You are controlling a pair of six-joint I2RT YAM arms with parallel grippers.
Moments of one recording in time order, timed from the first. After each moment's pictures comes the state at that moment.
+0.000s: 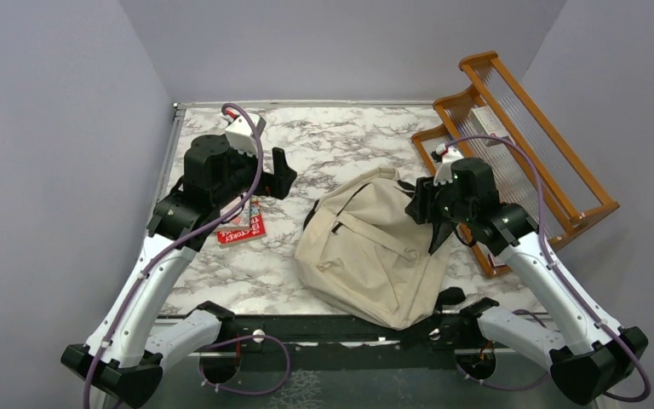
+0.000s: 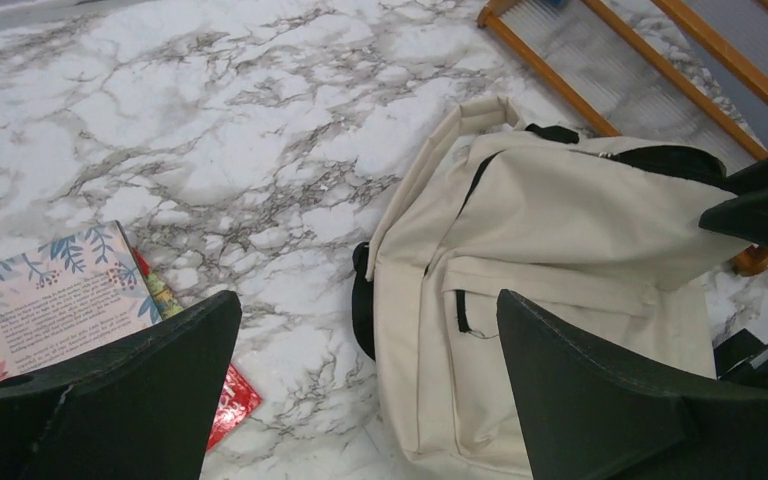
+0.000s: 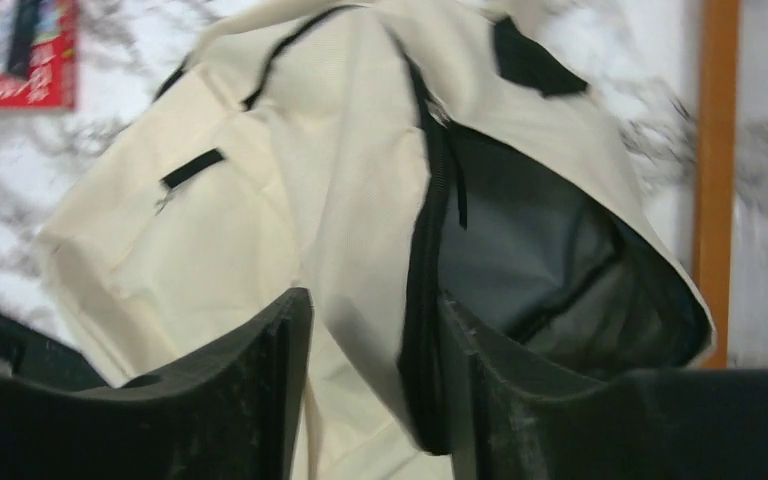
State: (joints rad) left arm -0.42 0.97 1.22 -0.58 0.13 -0.17; right arm 0.45 0.97 0.99 -0.66 -0.14 0.20
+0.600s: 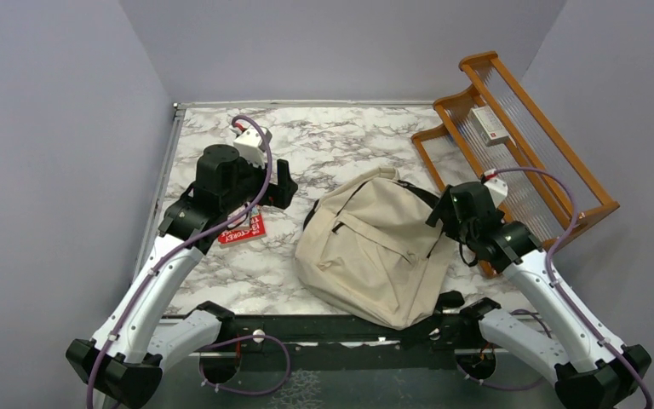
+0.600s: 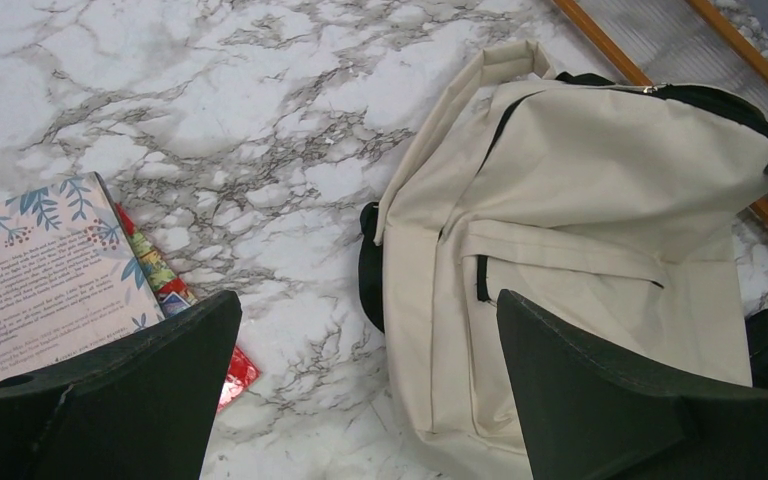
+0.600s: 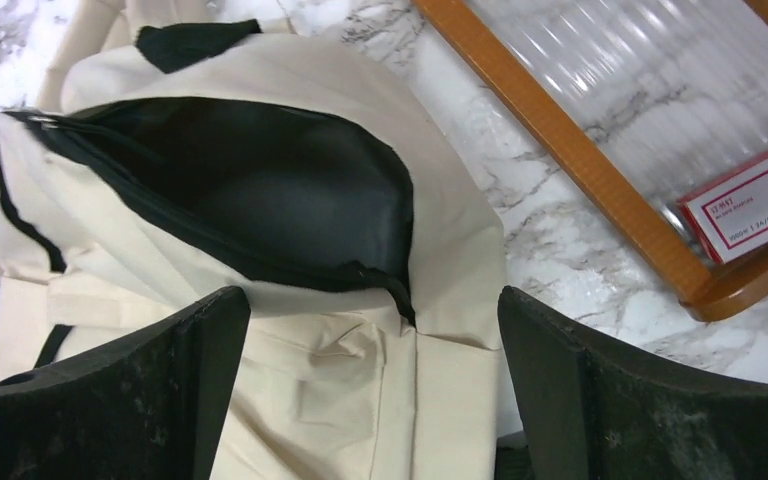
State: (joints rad) left arm -0.42 0.97 1.09 -0.55 0.13 -0.17; right arm 0.45 0.86 0.85 -0.83 0.44 0.77
